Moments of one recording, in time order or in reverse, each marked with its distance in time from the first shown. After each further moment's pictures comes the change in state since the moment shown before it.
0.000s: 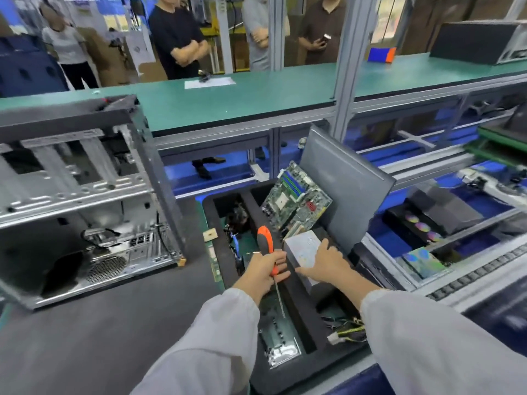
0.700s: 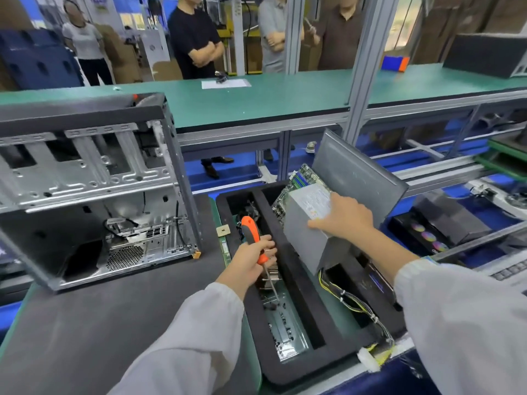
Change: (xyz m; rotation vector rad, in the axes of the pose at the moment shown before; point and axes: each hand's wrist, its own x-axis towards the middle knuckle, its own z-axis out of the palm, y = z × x) left_hand -0.020 0.026 -0.052 -0.189 -0.011 0.146; right_hand -0.043 -0.040 -0.107 -0.056 0.399 -0.166
